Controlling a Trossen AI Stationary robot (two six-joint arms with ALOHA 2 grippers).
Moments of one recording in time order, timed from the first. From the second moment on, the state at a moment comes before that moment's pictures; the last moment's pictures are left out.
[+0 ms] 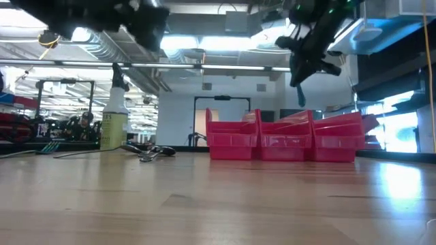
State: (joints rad) left arm -0.11 1.10 0.48 0.43 0.34 0.06; right arm -0.66 1.37 1.21 -0.81 -0.02 0.65
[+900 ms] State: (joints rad) left arm -0.12 1.07 0.44 0.43 0.24 0.01; right arm -0.71 1.73 1.38 -1.14 -0.06 0.60
